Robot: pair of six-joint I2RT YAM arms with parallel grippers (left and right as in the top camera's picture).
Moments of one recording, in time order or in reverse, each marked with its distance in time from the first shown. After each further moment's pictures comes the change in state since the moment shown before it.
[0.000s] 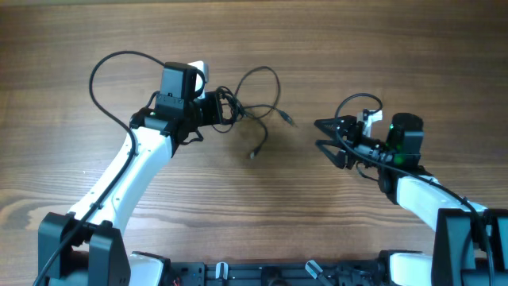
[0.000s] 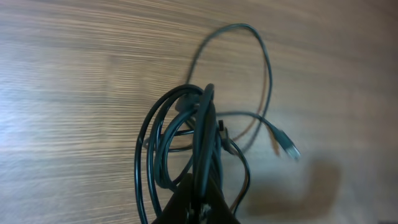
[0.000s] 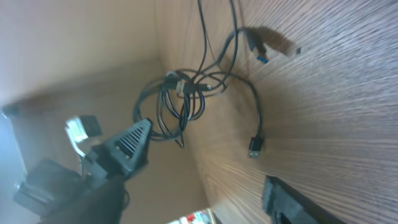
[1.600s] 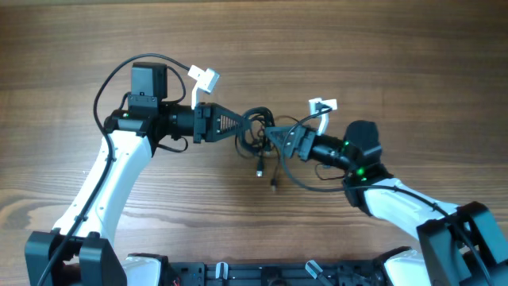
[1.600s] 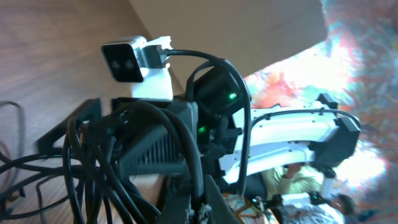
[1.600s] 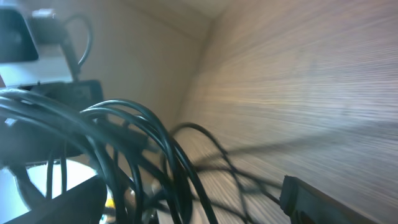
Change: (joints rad) left arm 0.137 -0.055 0.000 -0.082 1.235 0.262; right arm 0.386 0.000 0.000 0.410 0.222 -0.259
